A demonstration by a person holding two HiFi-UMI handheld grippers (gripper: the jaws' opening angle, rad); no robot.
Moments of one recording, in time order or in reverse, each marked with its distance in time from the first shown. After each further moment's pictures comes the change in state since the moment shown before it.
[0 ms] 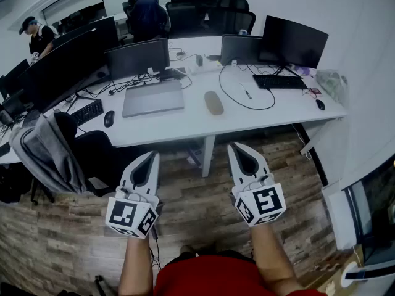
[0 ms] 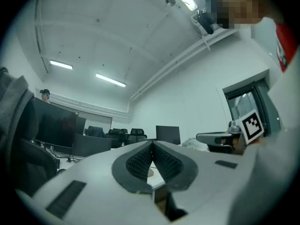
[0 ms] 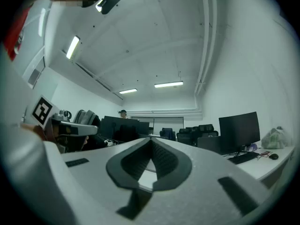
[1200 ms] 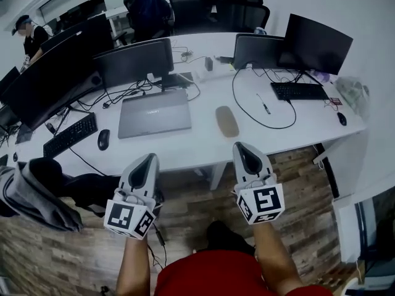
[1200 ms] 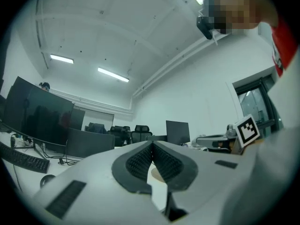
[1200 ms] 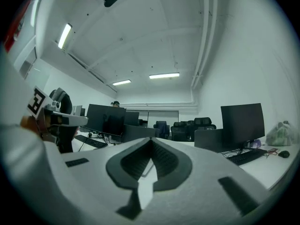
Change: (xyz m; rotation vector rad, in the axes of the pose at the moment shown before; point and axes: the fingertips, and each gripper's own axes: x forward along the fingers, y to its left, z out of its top) left arm 0.154 0.113 -0.054 -0.006 0.023 0.017; right arm 0.176 -0.090 -0.084 -0.010 0.080 -0.061
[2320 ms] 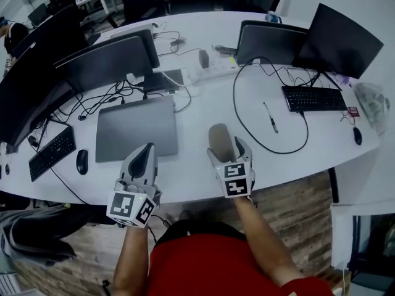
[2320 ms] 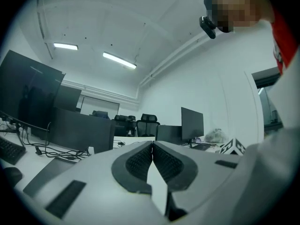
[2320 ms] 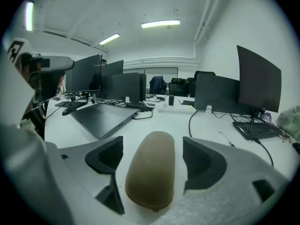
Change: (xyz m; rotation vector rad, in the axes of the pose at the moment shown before) left arm 0.222 0.069 -0.086 -0.054 0.115 0.066; right arm 0.214 -0.107 -0.228 0.045 0.568 0.019
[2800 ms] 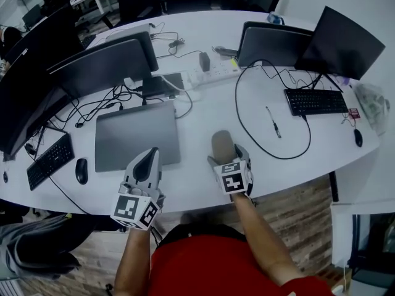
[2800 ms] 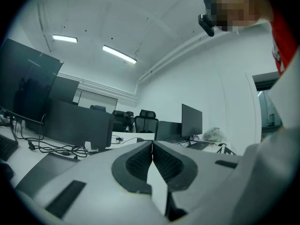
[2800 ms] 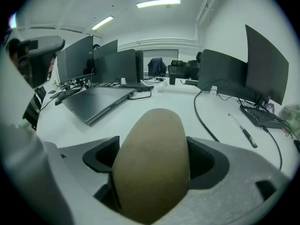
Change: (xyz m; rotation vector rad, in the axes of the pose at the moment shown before) left arm 0.027 0.018 -0.019 -0.033 0.042 -0.042; right arm 0.051 -0.001 -0.046 0.023 0.210 0.002
